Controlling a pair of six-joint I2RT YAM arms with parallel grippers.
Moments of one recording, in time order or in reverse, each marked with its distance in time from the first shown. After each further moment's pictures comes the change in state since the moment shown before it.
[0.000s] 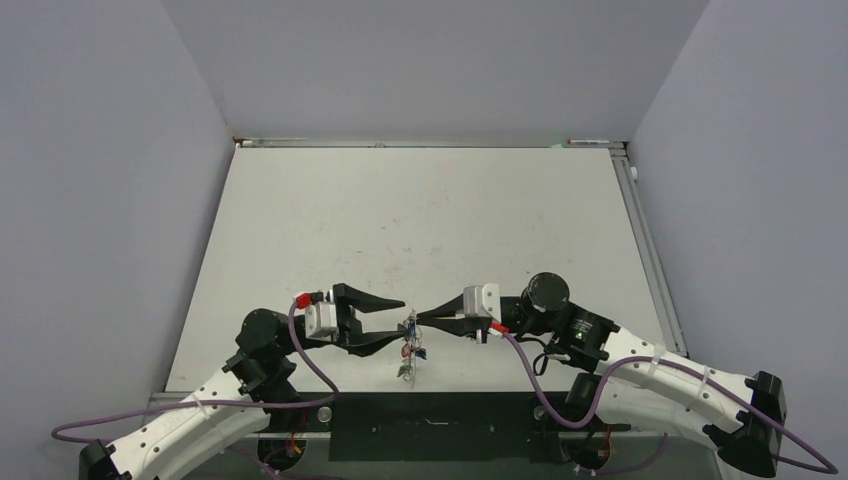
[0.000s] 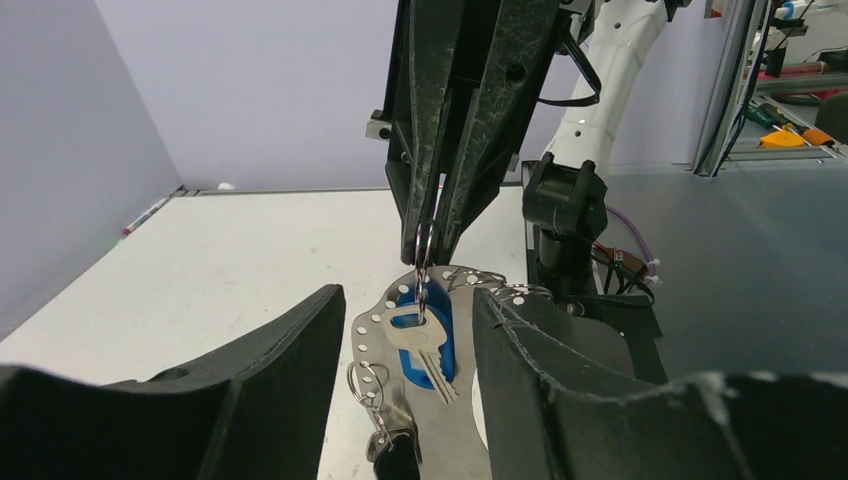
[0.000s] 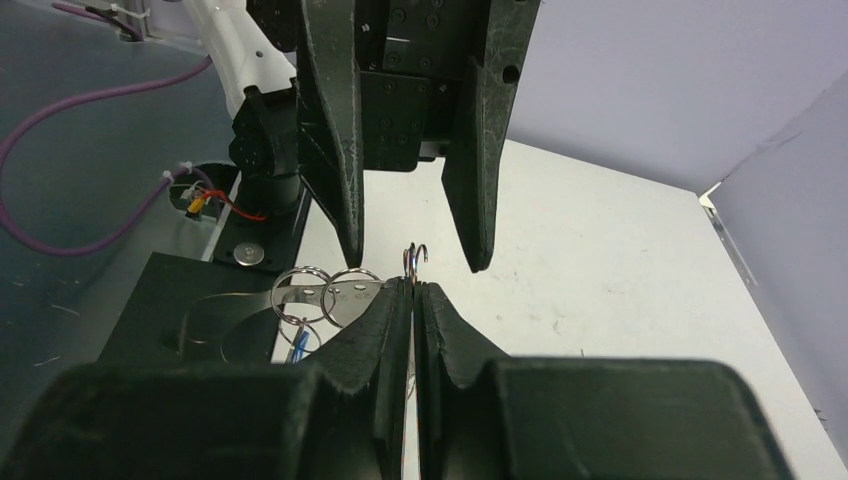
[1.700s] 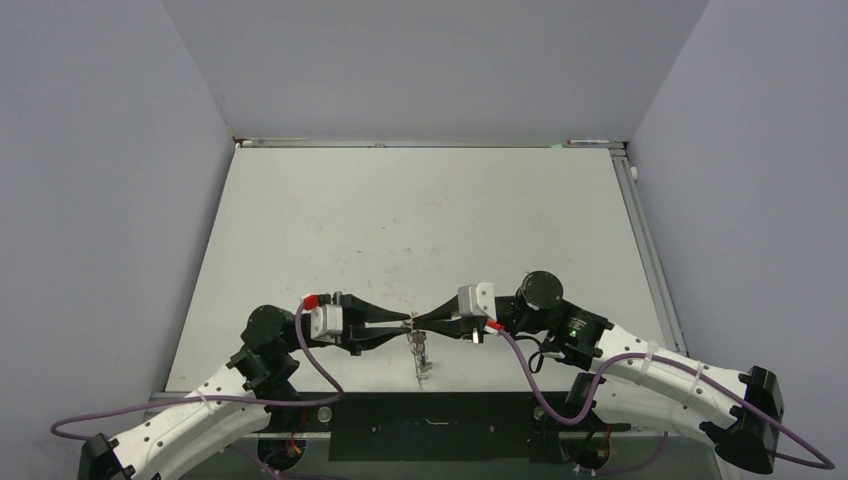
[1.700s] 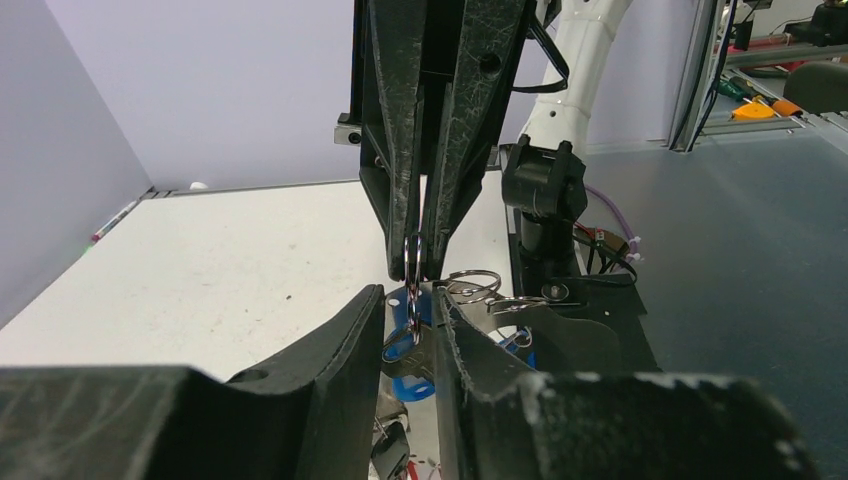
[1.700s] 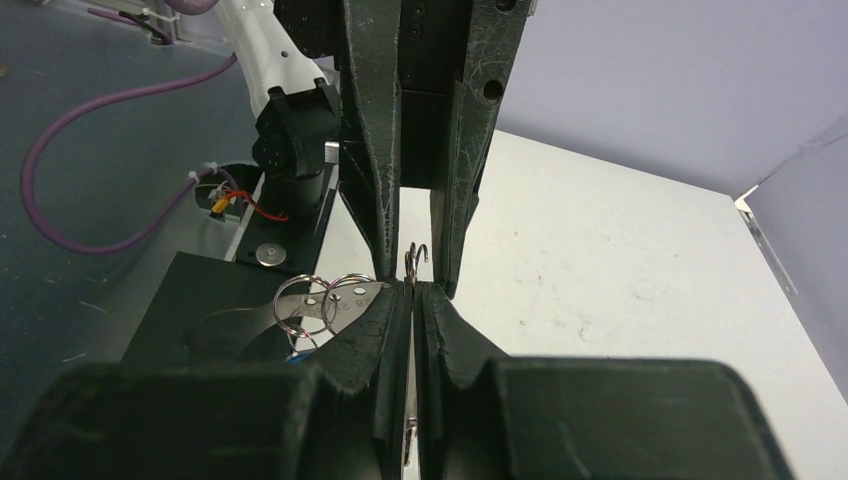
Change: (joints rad) left arm -0.001 0.054 0.000 0.025 0.076 0.016; right arm 0.000 0.035 0.000 0.029 -0.045 0.029
